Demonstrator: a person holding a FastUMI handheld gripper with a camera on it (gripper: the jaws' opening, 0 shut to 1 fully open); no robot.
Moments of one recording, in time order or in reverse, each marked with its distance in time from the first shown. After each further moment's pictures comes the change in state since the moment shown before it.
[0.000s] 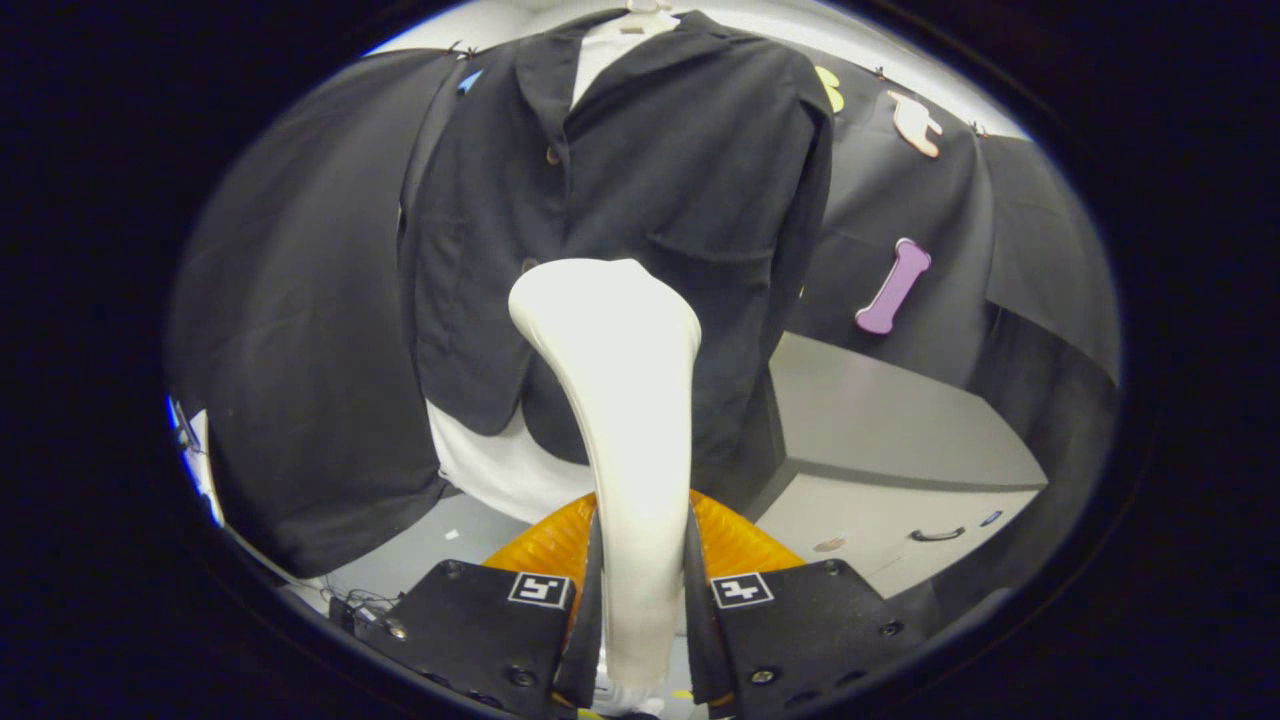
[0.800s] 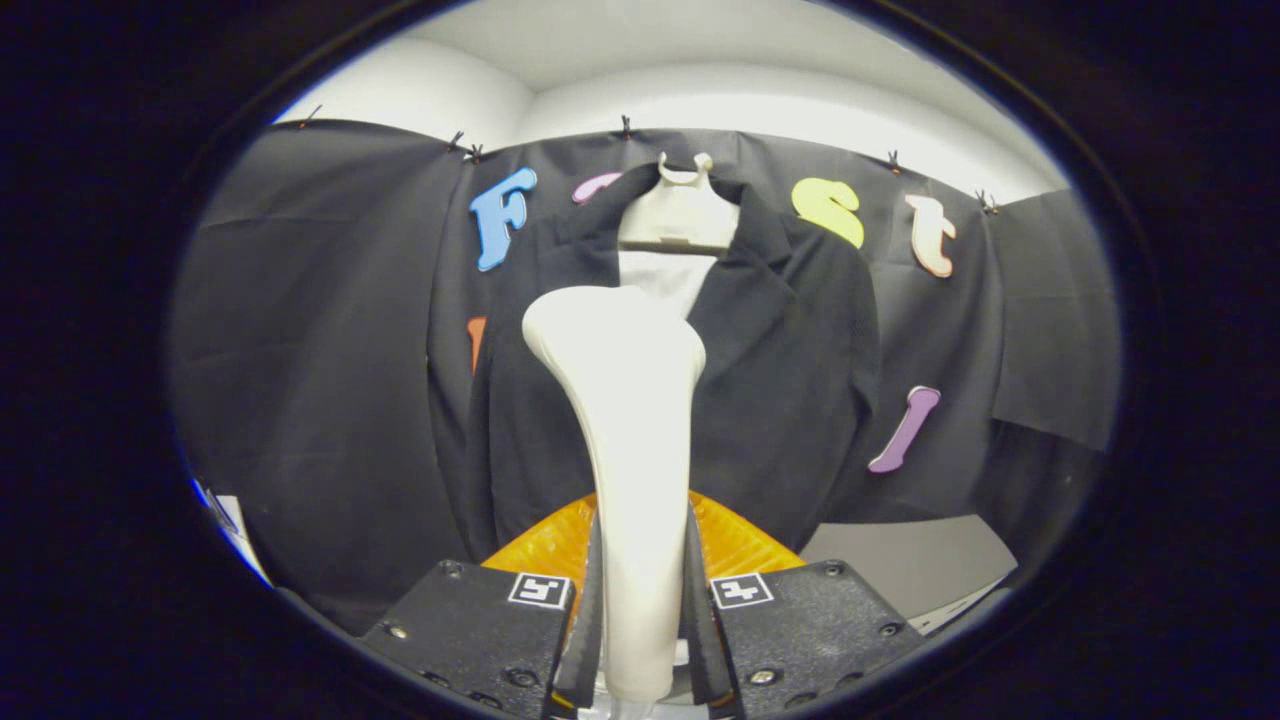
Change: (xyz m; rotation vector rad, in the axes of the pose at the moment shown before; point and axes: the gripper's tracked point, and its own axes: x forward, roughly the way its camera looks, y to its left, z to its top) arm -0.054 0.065 0.261 0.018 -0.331 0.055
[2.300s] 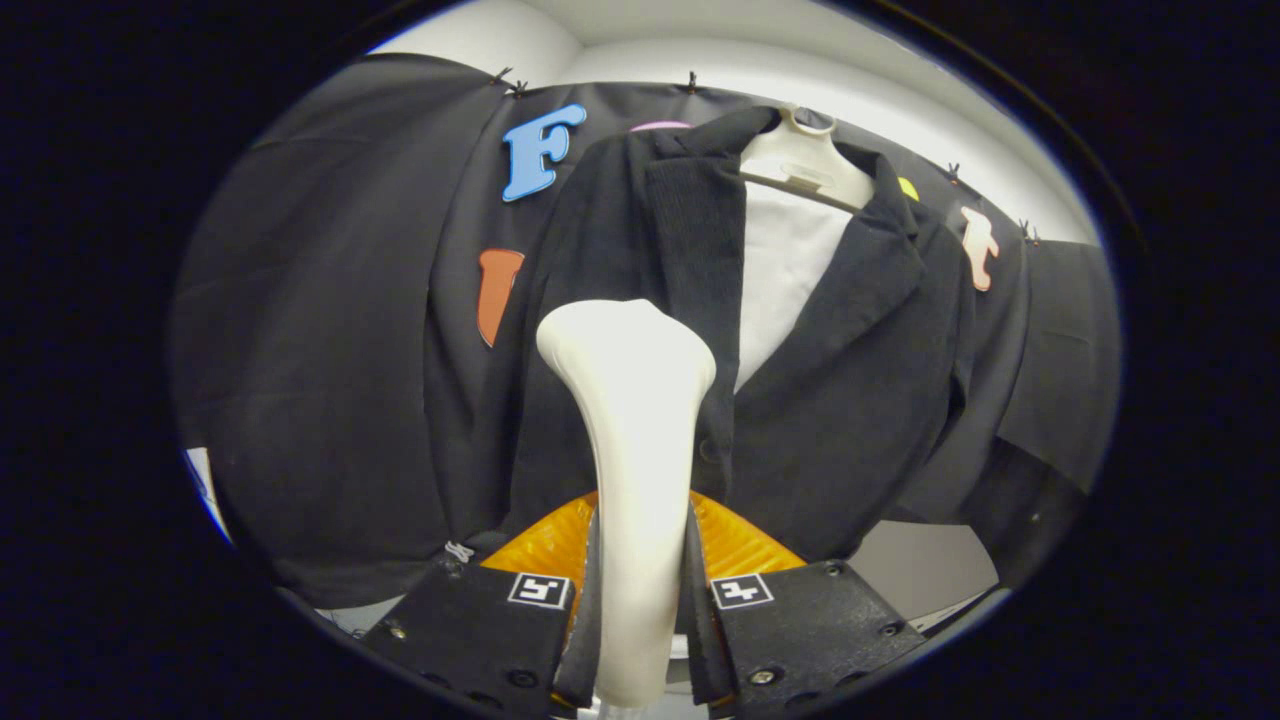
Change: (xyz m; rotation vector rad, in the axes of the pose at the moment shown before) arm 0.052 0.062 -0.083 -0.130 0.180 -0.044
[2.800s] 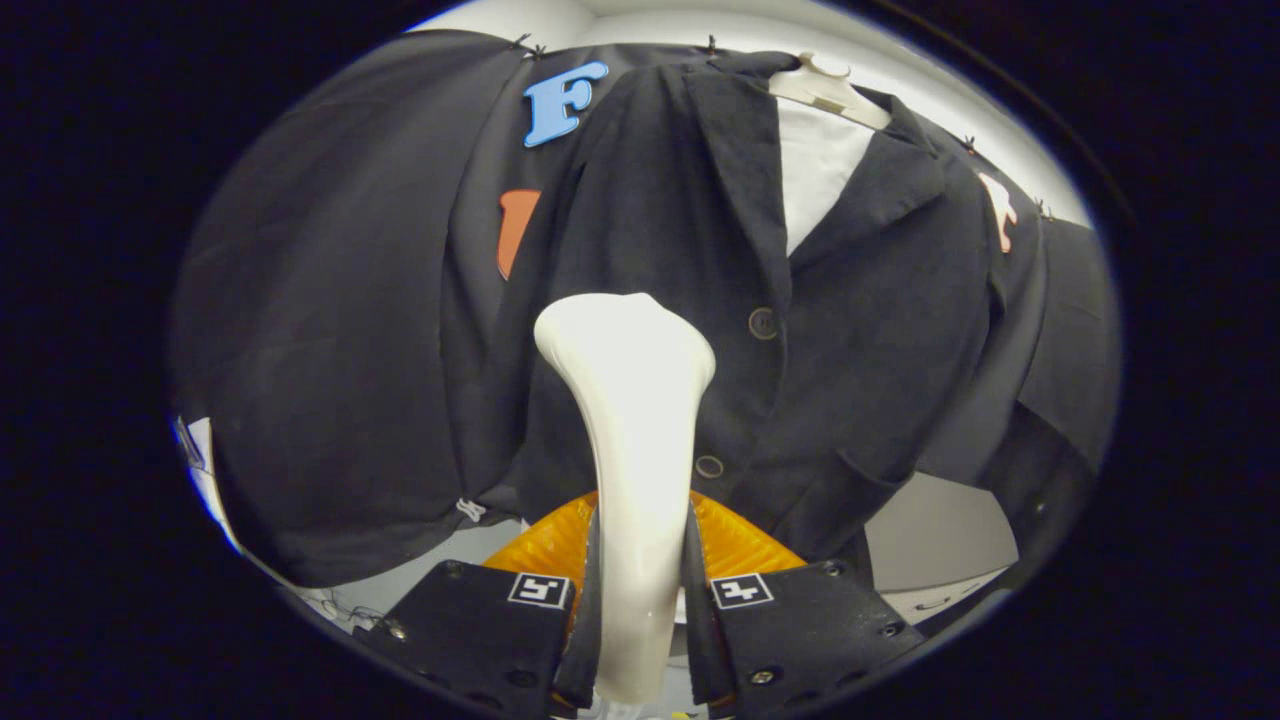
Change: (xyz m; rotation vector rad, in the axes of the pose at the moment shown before) arm 0.010 0.025 -0.093 -0.012 0.134 0.047
